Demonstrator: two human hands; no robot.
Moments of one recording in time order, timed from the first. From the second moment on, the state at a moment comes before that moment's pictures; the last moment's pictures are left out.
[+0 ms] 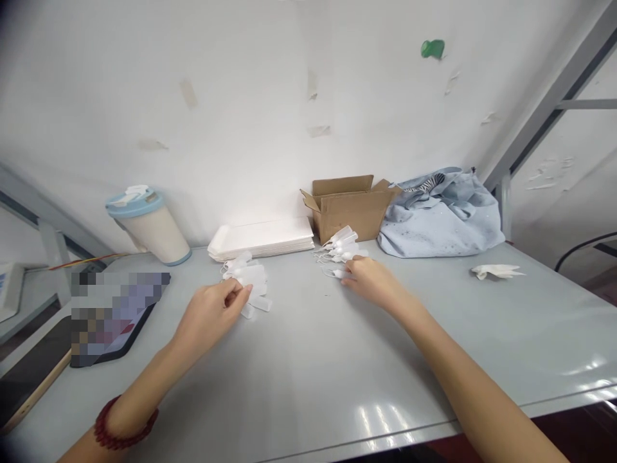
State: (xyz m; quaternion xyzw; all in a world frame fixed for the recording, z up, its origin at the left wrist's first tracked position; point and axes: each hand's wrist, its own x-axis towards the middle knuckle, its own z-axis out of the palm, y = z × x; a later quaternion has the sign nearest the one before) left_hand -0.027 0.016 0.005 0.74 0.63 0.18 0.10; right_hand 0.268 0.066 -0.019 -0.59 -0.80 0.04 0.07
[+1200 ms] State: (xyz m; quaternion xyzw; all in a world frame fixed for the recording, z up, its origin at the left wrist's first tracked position) left_hand -0.012 0.005 0.001 0.63 0.48 0.27 0.55; right_hand 0.217 0.021 -0.003 -0.42 -0.70 0.50 0.28
